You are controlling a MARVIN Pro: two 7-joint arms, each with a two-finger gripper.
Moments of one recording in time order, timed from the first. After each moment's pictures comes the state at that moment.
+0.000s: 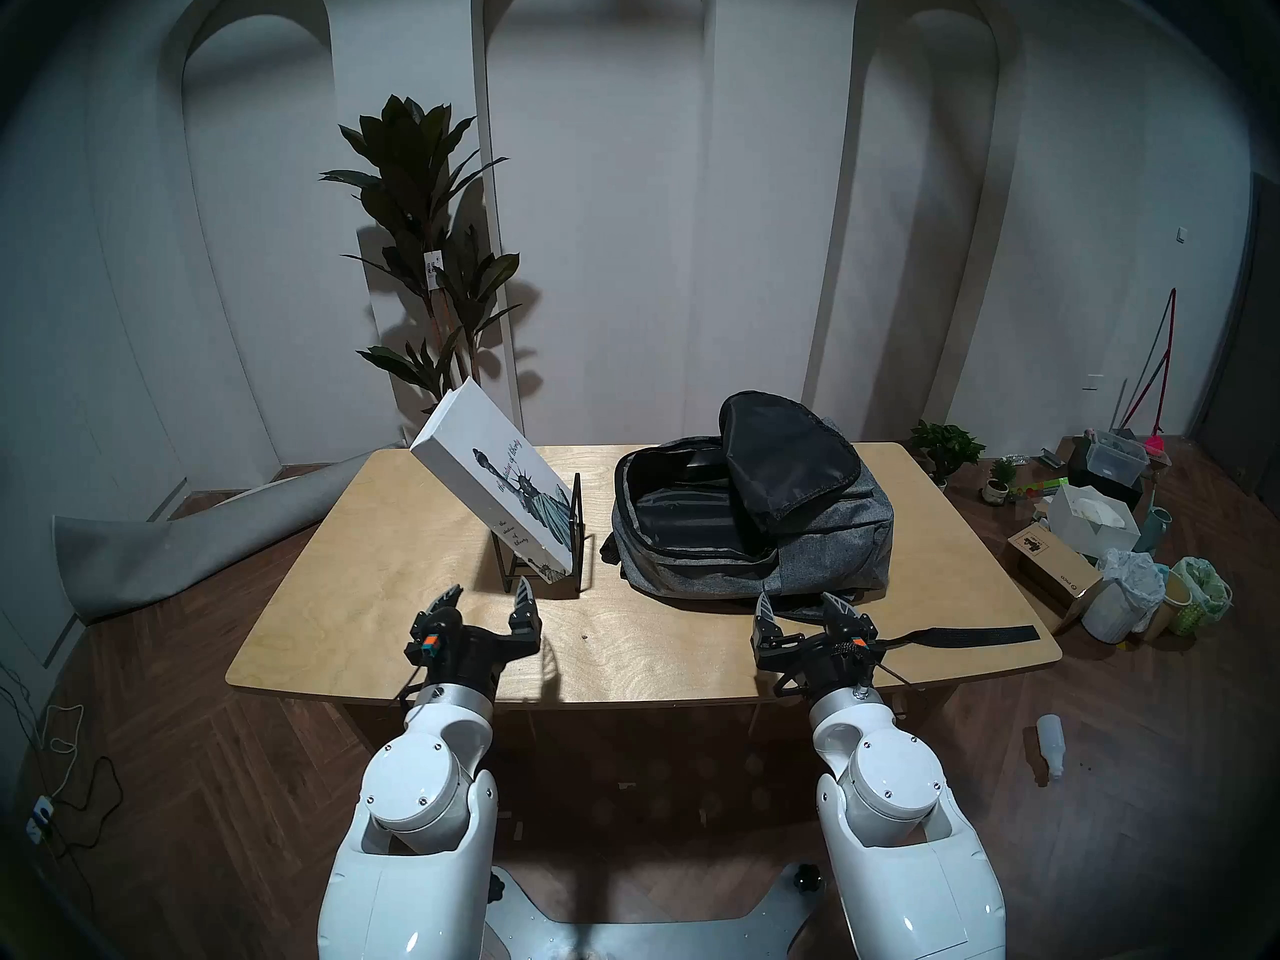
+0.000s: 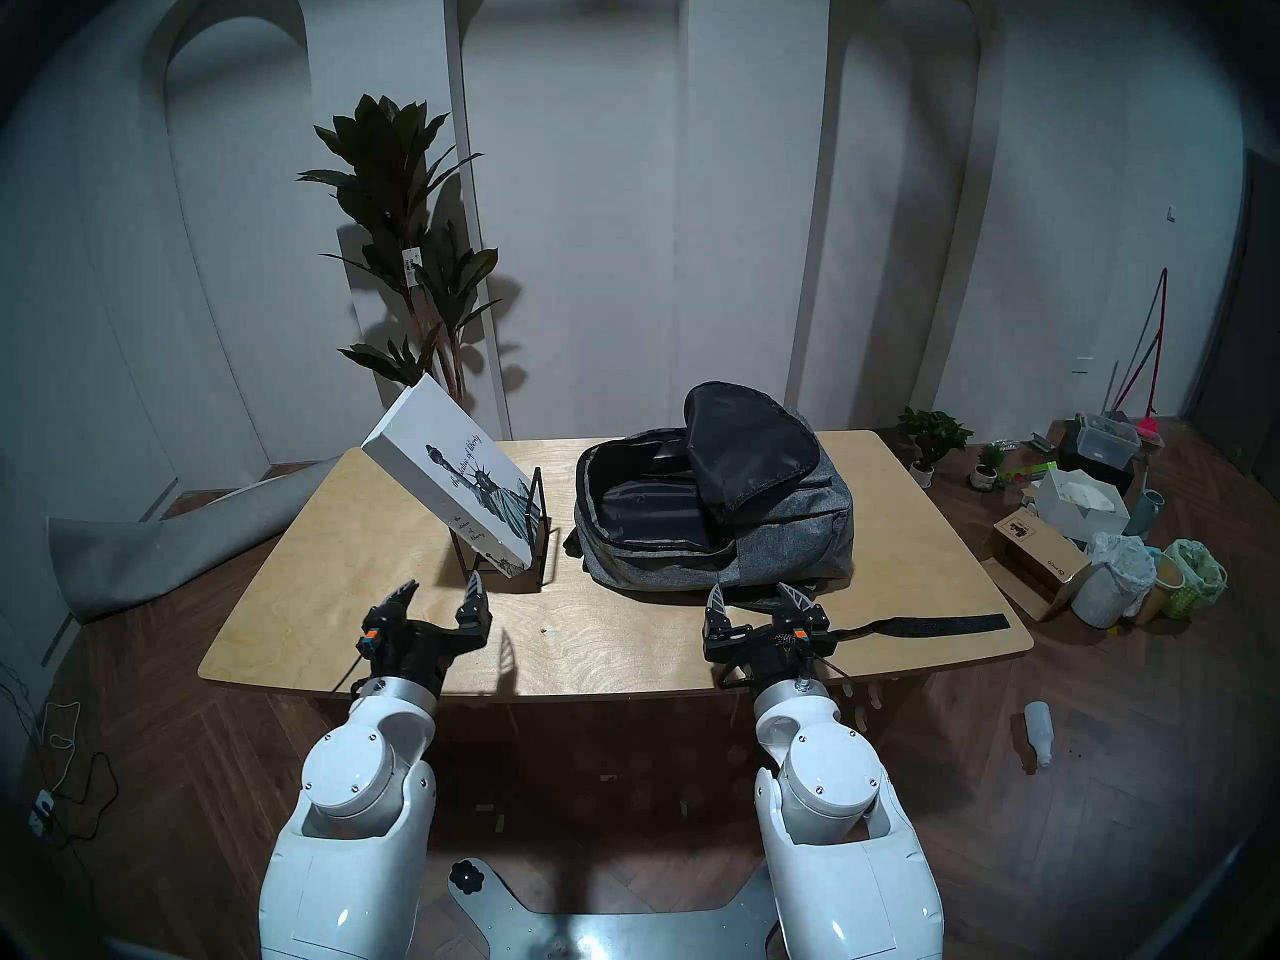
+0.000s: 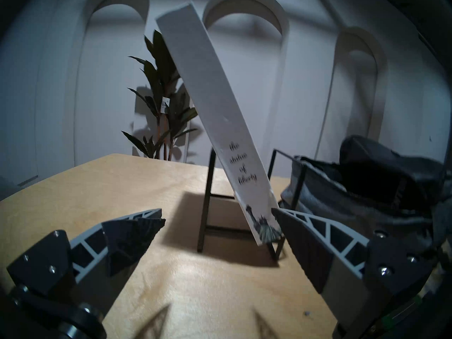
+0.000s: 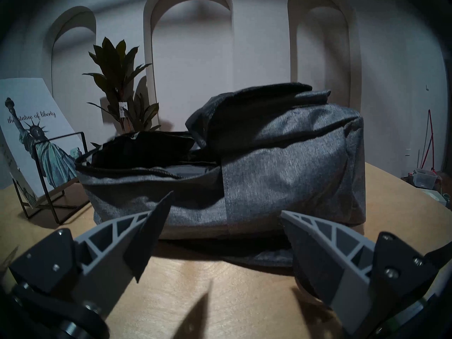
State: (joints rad) left arm 1.90 -1.62 -1.62 -1.84 -0.17 -0.05 -0.01; right arm -1.88 -1.57 1.55 -1.79 0.04 -0.01 0.03
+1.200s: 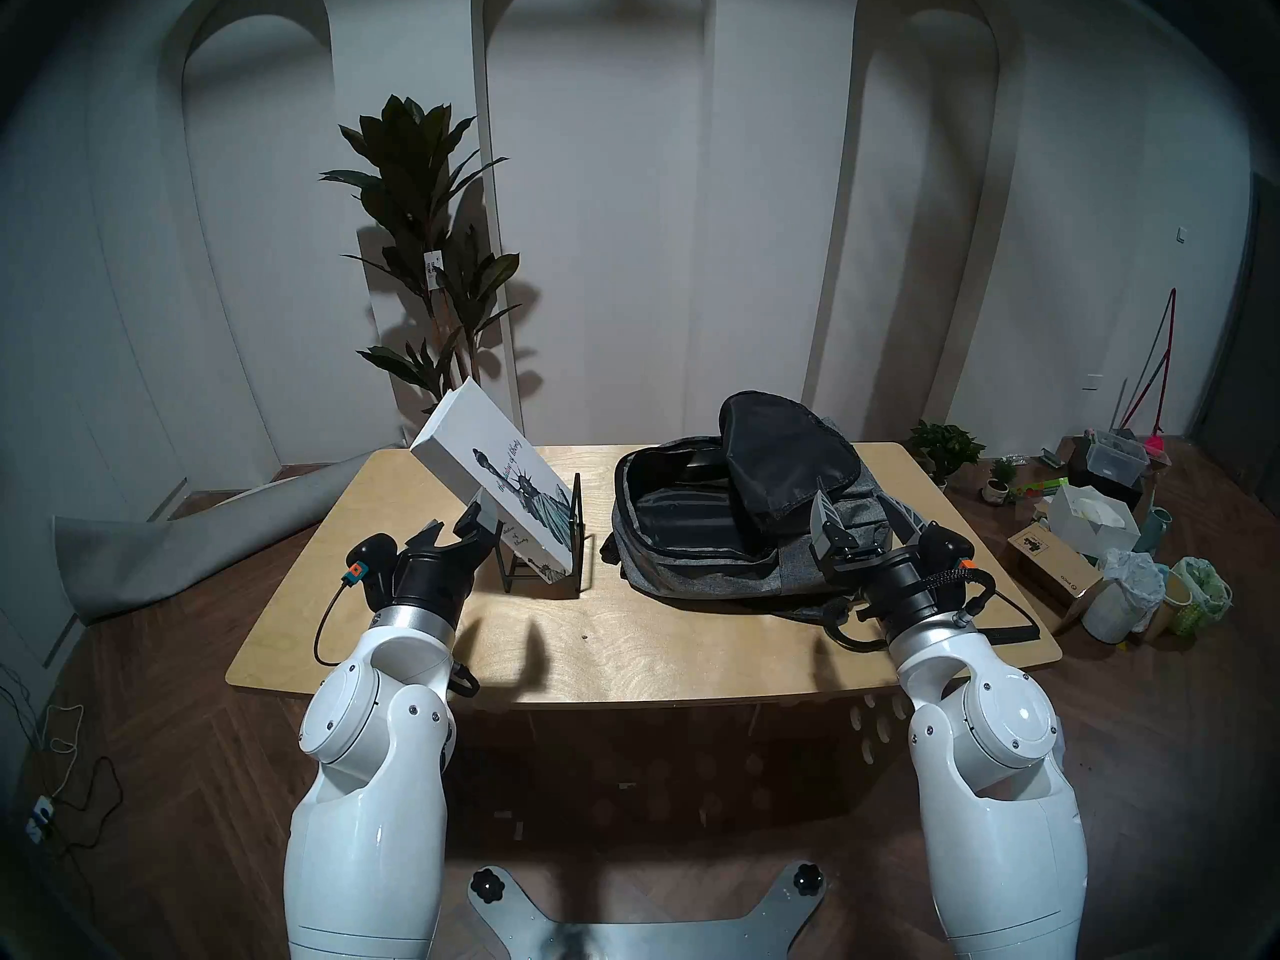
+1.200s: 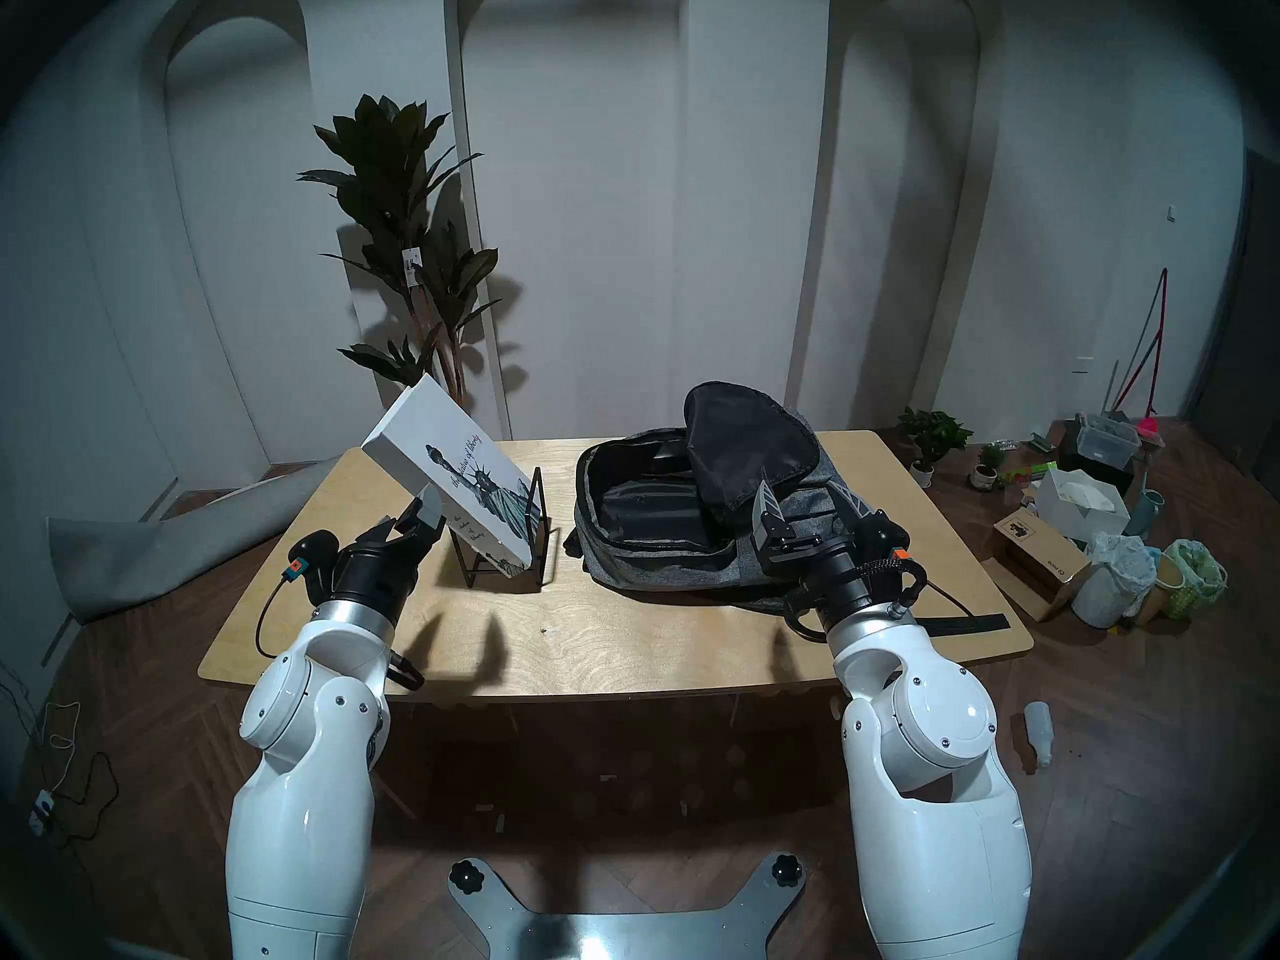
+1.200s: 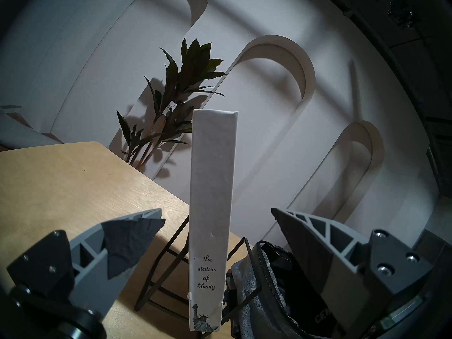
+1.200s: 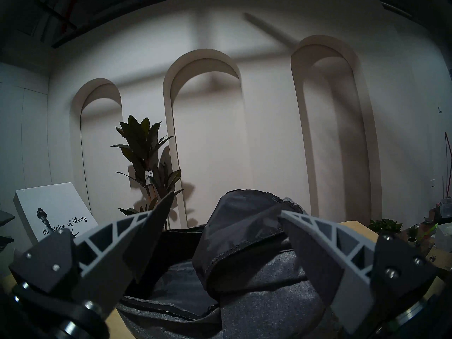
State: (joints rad) left arm 1.79 -1.60 -1.67 -1.97 -0.62 0.15 -0.01; right arm -1.87 -1.50 1.68 -2.03 0.28 0.02 0.21
